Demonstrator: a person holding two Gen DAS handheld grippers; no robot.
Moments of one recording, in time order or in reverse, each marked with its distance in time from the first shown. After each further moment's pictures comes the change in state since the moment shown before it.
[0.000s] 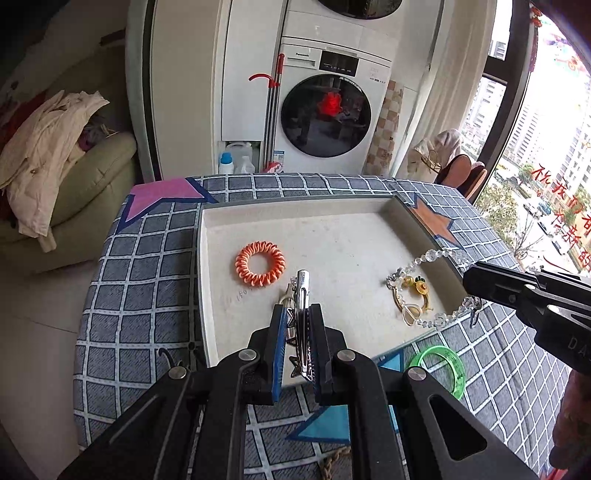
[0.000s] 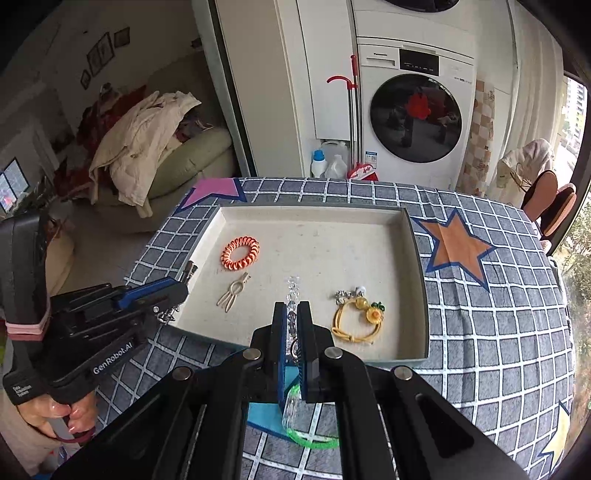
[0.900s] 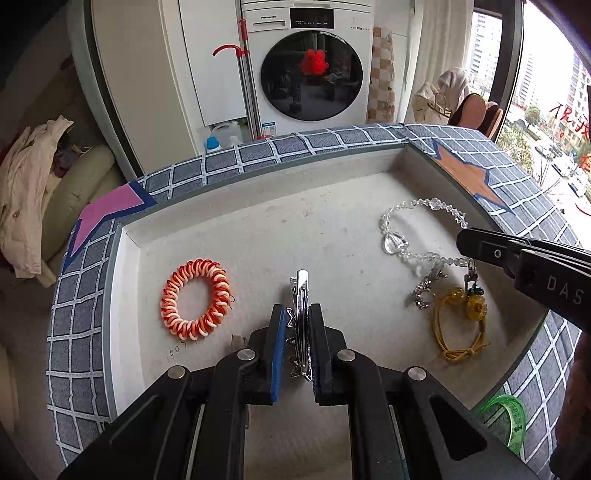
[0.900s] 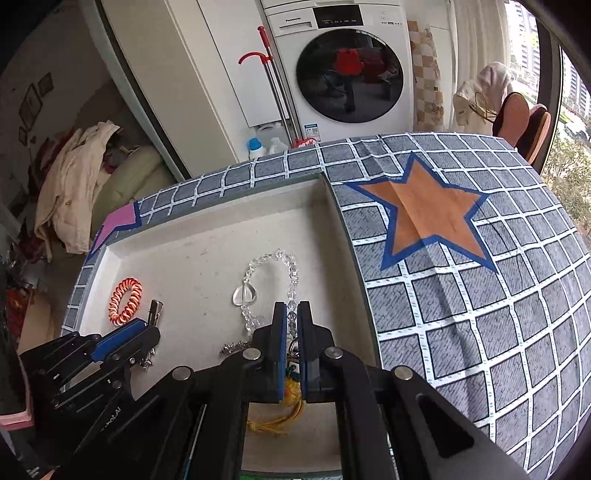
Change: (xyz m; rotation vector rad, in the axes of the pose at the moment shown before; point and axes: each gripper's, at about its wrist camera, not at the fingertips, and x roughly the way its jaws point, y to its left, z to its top) left arm 0.106 -0.049 0.019 0.164 0.123 0.103; right arm 0.096 -0.102 0.001 0.265 0.053 -0.104
